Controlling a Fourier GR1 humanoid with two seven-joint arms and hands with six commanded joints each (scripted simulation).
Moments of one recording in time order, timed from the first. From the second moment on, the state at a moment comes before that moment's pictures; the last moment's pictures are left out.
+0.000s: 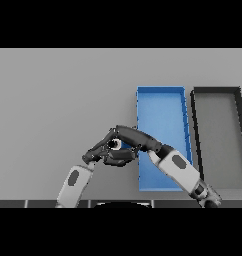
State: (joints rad) left arm -0.15 -0.06 -0.36 -1.63 -0.20 -0.46 0.07; right arm -0.58 -0.22 0.51 -1.84 -0.31 0.31 0.33
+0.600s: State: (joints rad) left arm -0.15 -0.05 -0.35 -1.61 -0.21 -0.46 0.09; right arm -0.77 -0.24 0.34 -1.86 -0.69 0.19 0.46
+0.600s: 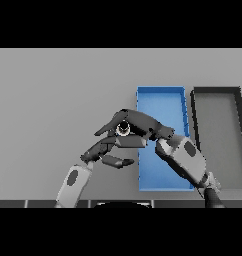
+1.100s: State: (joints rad) left arm -0.15 -0.05 -0.35 -1.63 -0.22 -0.45 0.14; right arm -1.06 -0.43 0.10 -1.56 -0.73 0.08 0.41
